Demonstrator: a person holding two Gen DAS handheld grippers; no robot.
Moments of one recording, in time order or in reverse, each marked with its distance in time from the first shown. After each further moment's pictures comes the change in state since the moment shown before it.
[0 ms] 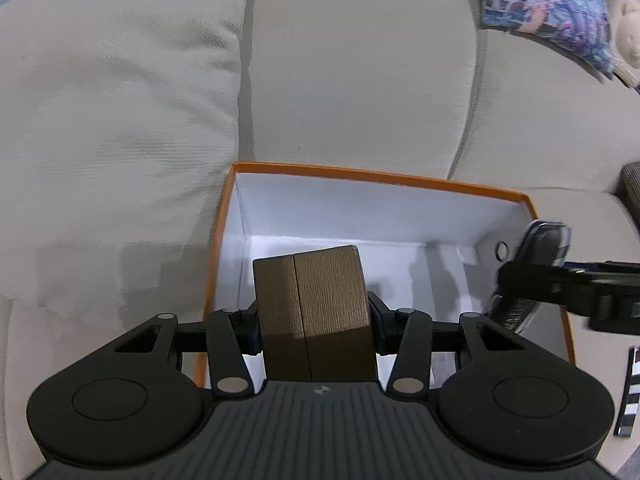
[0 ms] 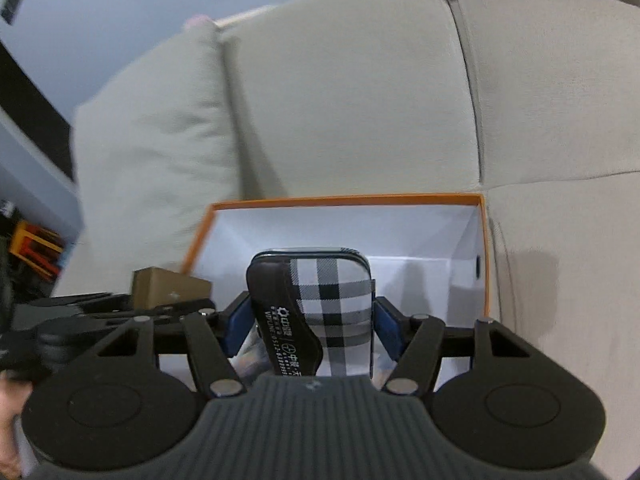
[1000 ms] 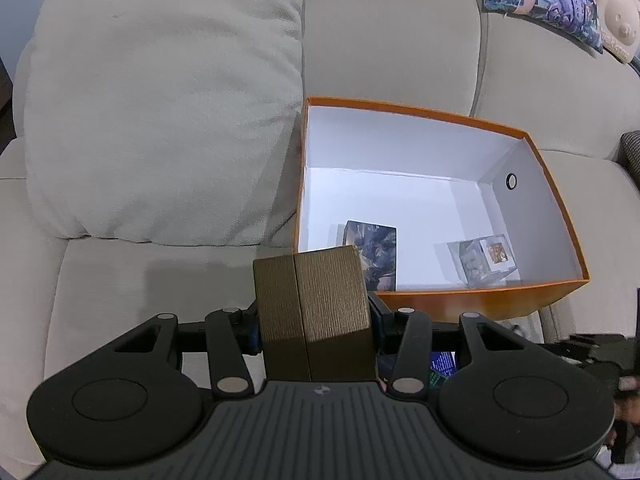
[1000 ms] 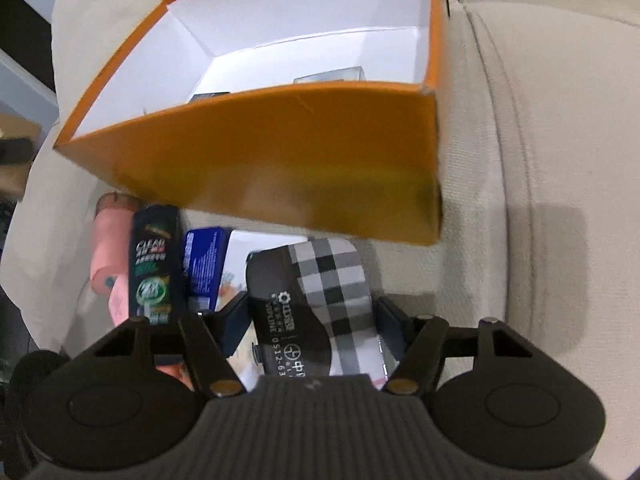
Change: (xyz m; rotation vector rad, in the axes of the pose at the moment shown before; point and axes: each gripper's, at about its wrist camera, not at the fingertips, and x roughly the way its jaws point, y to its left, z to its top) left arm -0.081 0.041 -0.084 0.020 0.008 0.058; right arm 0.026 -0.053 -0.177 -0.035 0.199 0.022
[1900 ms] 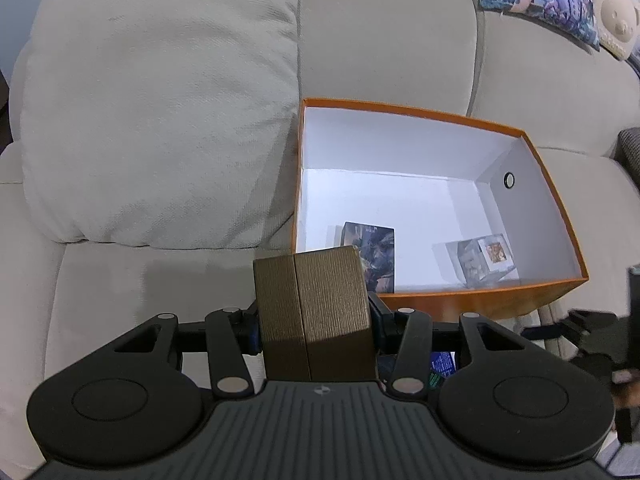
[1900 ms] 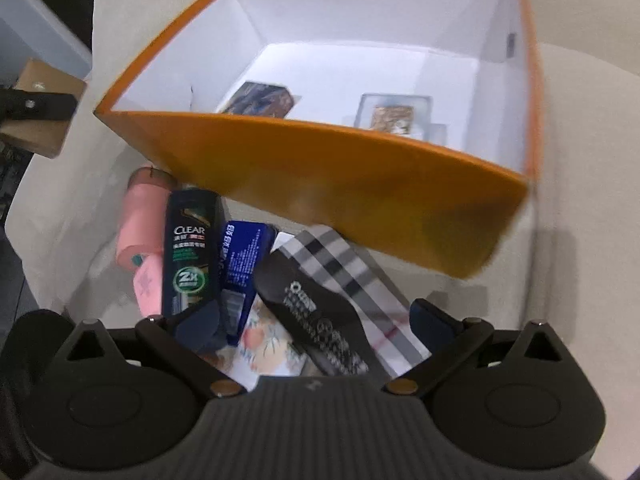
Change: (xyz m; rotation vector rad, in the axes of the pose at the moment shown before) left arm 0.001 -0.001 0.002 0.001 0.003 0.001; right arm 0.025 0.032 0.024 -0.190 0.088 0.021
